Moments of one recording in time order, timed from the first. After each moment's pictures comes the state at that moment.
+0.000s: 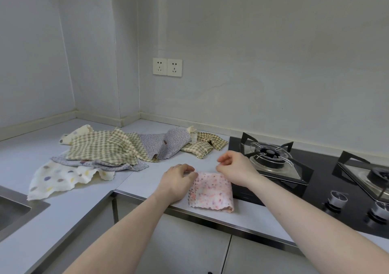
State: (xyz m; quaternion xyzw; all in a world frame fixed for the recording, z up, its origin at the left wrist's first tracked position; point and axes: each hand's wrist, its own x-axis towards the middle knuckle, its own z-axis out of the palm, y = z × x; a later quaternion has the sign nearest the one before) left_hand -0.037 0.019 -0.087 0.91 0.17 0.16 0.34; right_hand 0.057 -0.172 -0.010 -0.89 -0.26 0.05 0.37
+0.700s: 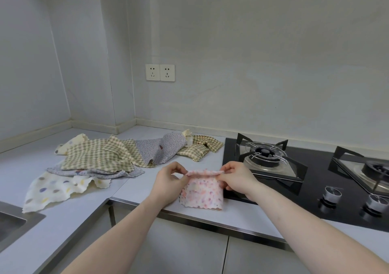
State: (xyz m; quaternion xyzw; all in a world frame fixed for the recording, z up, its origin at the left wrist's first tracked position) left_hand -0.050 0.013 -0.080 0.81 0.14 0.29 0.50; right_hand 0.067 -0.190 -0.037 -0.83 -0.19 0.13 0.50
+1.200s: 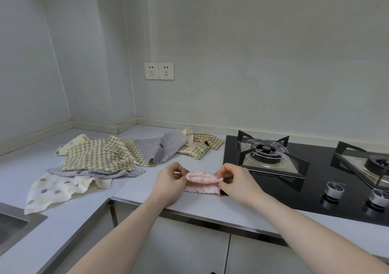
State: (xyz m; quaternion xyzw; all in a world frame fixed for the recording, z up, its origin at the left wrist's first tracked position) left_hand -0.044 0.020 -0.089 0.82 0.16 0.26 0.49; right_hand 0.060 -0.204 -0.060 -0.85 -0.37 0.00 0.38
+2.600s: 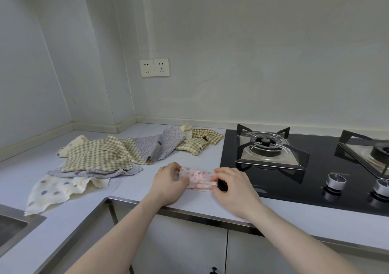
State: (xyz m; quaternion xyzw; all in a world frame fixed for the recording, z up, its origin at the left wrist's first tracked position) left_hand -0.044 0.010 -0.082 0.91 0.21 0.16 0.31; right_hand 0.043 -0.214 -0.090 -0.86 -0.41 -0.11 0.29
